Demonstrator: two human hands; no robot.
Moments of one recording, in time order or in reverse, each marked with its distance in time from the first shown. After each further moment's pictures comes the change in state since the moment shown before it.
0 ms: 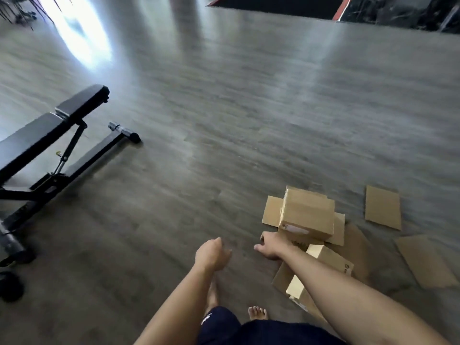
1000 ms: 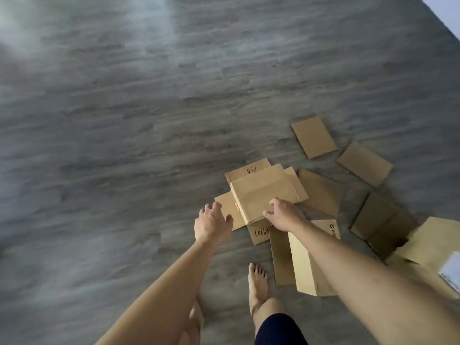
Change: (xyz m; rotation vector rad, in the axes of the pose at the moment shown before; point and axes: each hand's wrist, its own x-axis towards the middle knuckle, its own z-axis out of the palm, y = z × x) left_hand 0.342 0.232 -0.039 0.260 -0.014 0.527; right_hand 0.245 0.178 -0.073 0.502 0.302 0.495
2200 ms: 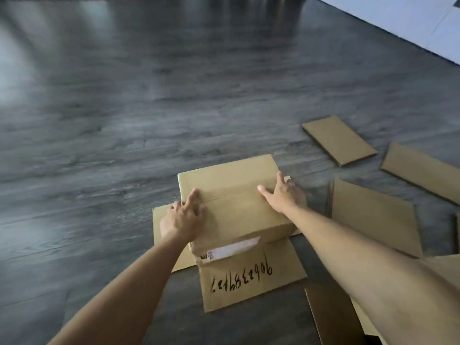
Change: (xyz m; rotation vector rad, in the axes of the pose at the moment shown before) left_hand 0.417 -0.146 0.309 -0.042 0.272 0.170; right_hand 0.441 0.081 0.238 -0.001 0.472 0.156
